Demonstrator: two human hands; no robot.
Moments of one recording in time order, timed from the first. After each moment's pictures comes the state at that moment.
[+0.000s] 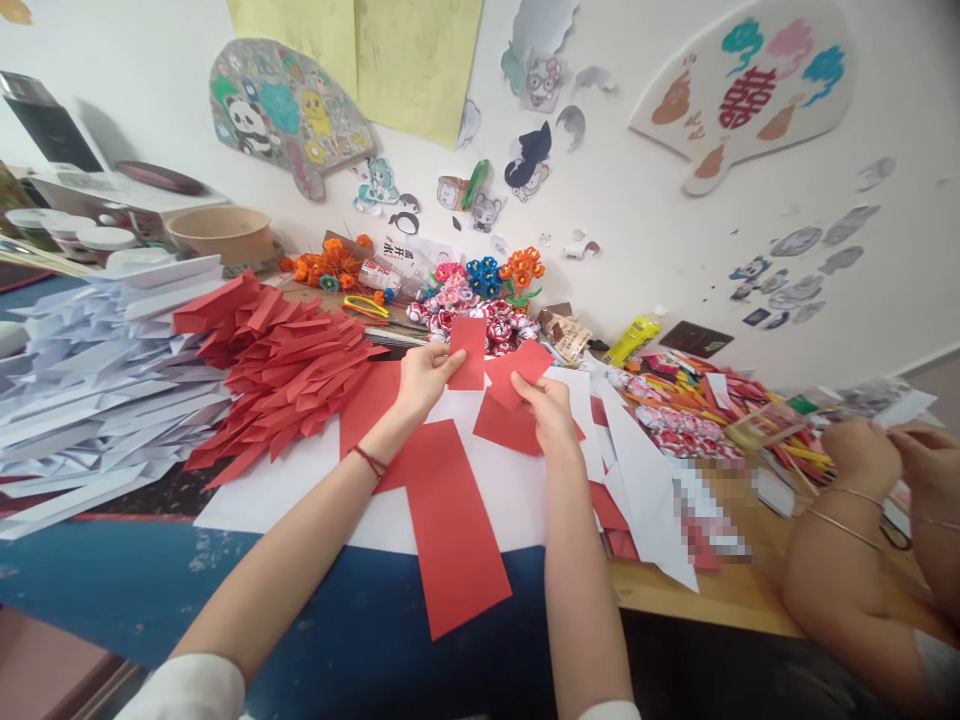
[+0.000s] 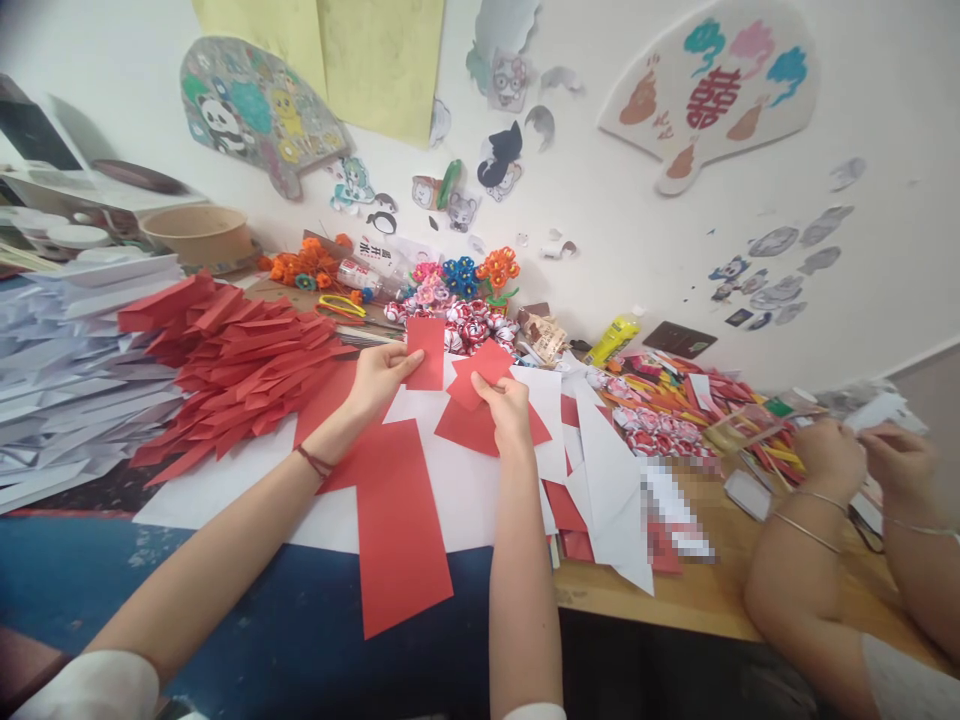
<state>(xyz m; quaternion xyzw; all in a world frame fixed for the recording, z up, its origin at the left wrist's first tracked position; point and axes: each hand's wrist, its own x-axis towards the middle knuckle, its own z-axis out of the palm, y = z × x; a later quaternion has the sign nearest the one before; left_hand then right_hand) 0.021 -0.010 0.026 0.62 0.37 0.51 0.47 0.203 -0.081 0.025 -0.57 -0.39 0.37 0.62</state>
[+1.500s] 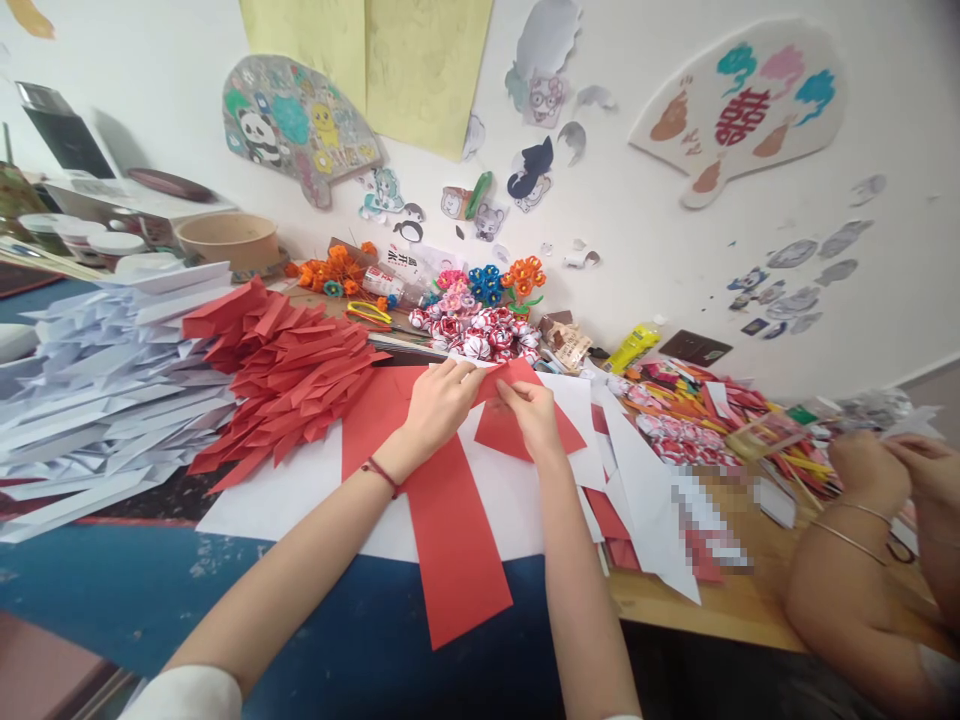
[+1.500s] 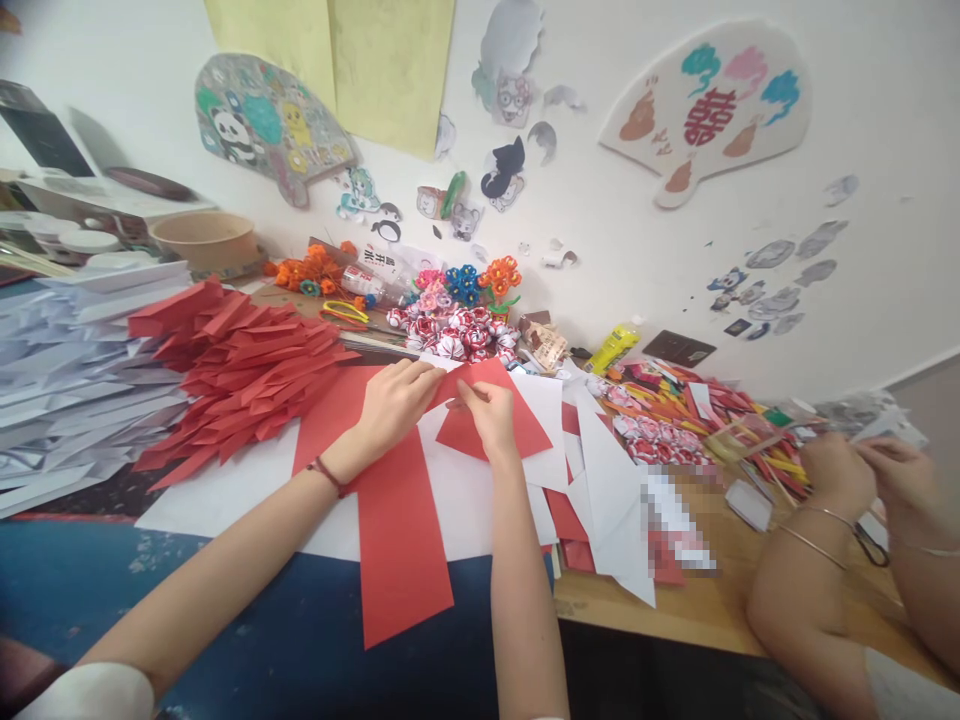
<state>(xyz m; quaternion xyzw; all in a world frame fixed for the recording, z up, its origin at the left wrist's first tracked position) 0.022 -0.038 0.029 0.85 0.34 0.39 -0.06 0.182 -0.079 0.029 -0.53 -0.49 0.36 0.59</state>
